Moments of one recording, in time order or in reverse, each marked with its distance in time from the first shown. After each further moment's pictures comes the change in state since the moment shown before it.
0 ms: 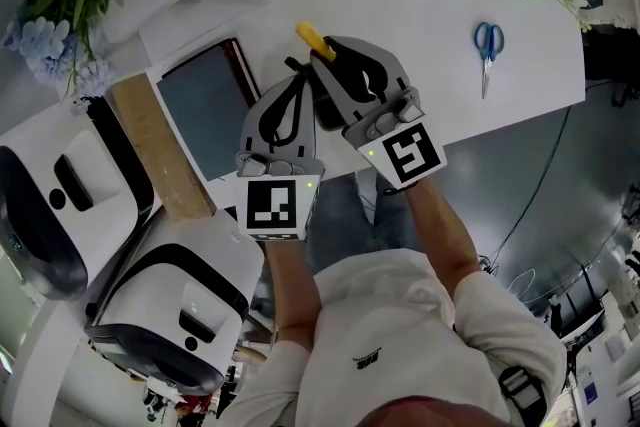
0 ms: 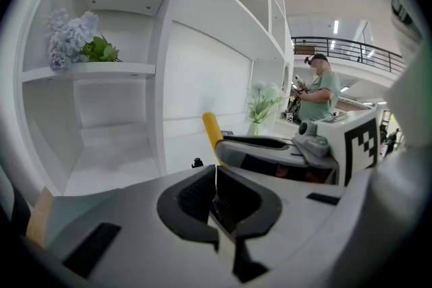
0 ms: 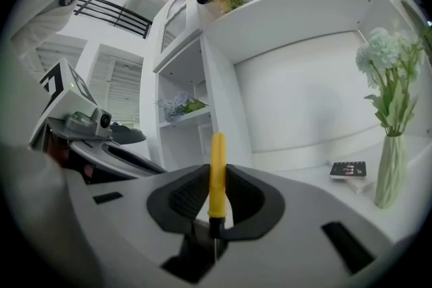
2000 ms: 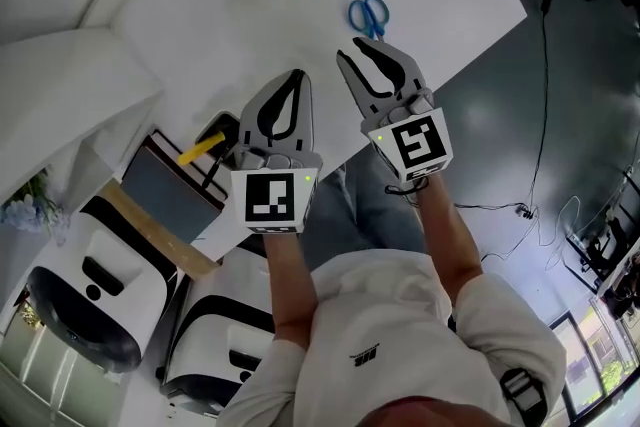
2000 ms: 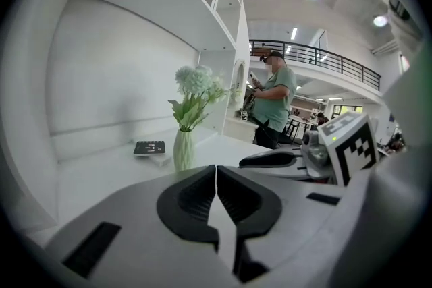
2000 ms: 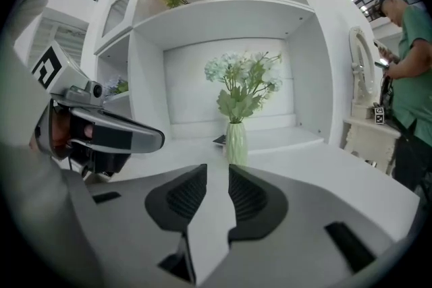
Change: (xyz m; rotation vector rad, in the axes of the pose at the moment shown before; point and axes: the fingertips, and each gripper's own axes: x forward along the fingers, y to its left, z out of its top) left arm 0.107 -0.181 0.035 0.158 0.004 -0.355; right arm -0.192 -0.179 -0.046 0.038 0.263 -0.478
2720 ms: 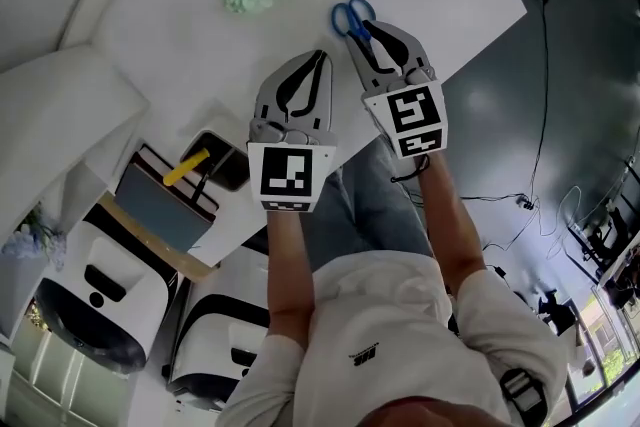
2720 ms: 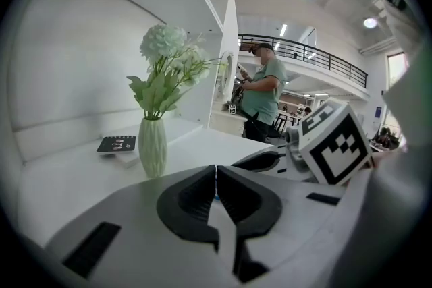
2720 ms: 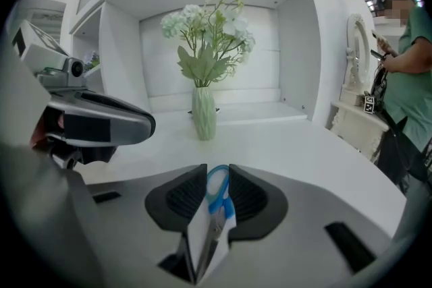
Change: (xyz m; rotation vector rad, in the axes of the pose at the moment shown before) left arm 0.073 -0.035 -0.011 0.049 0.042 -0.108; right arm 0.020 -0.066 -0.050 0.019 0.217 -0.086
